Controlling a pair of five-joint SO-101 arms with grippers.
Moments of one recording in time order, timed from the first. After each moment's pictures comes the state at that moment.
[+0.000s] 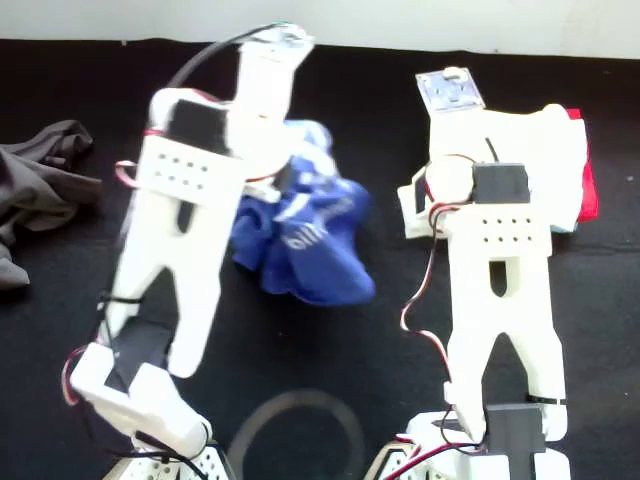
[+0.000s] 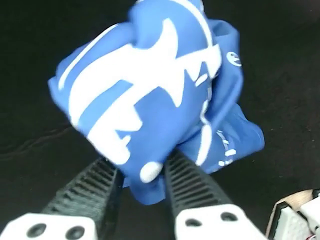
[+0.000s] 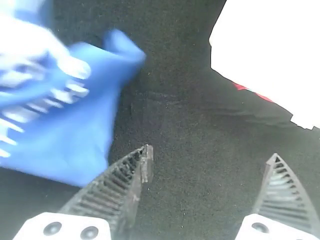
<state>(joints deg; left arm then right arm) 13.7 8.0 -31.4 95.3 -1.5 -8.6 -14.6 1.7 86.1 9.0</state>
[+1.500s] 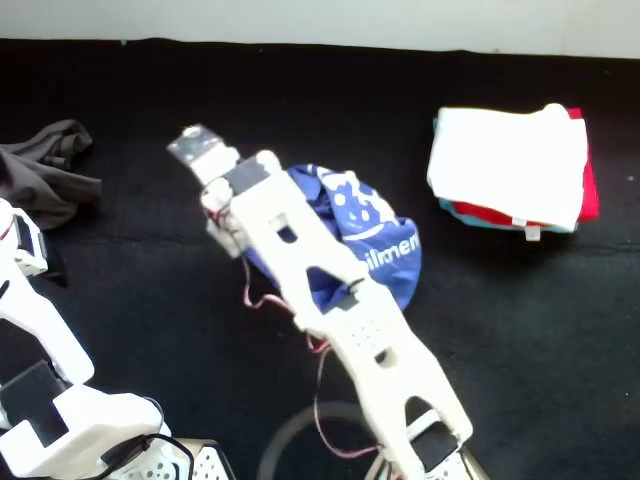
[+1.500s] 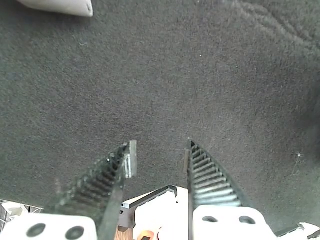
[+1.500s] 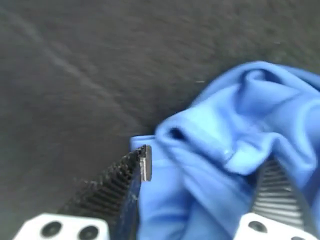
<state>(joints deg) -45.6 -2.8 -2.9 96.0 -15.1 -41.1 59.3 -61.6 87.0 9.0</state>
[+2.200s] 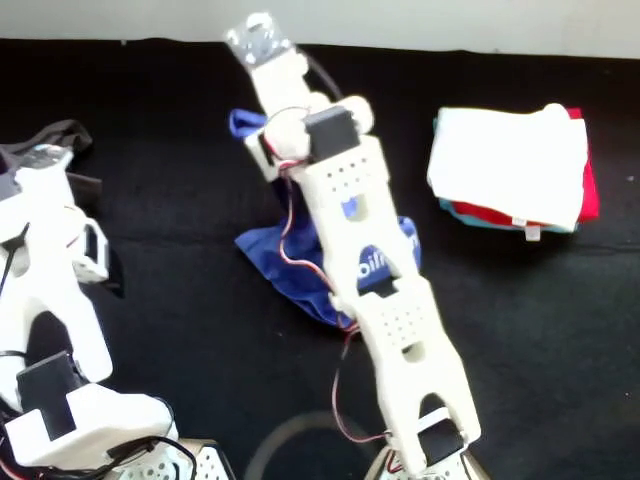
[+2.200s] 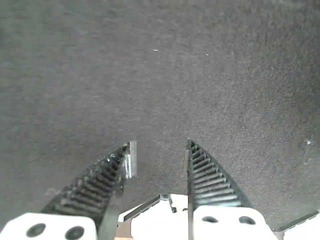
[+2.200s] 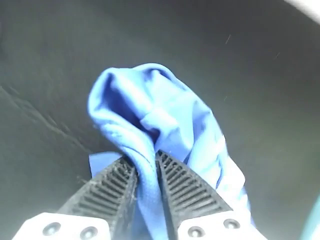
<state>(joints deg) -34.1 -2.9 15.3 84.0 -15.1 -32.6 47.3 -90.3 100.4 9.1</state>
